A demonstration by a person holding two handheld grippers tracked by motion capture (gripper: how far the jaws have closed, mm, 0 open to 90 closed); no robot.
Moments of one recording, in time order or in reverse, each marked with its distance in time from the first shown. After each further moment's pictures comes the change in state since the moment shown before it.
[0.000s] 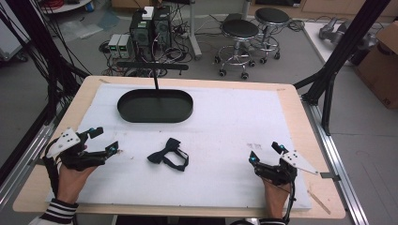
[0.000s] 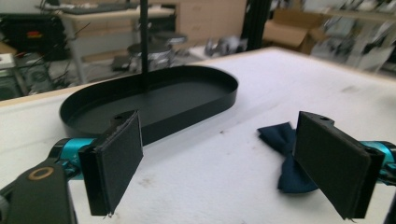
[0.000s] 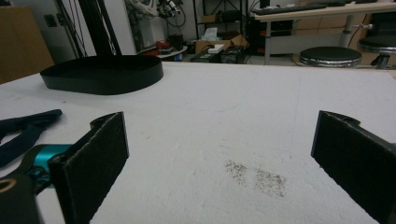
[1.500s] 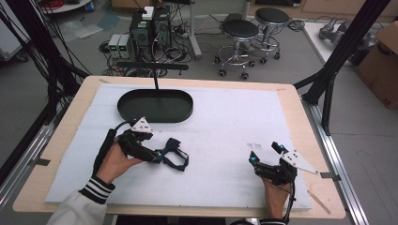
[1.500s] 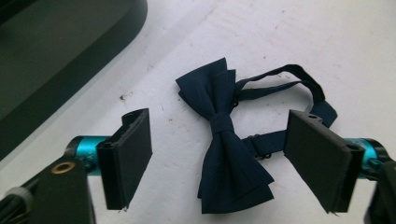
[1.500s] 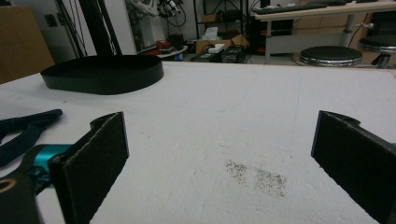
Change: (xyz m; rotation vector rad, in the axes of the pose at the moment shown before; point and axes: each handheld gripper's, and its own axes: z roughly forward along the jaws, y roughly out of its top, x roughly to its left) left arm -0.075 0.037 0.115 0.582 -0.219 0.132; right arm 0.000 0.000 0.000 0.000 0.004 0.000
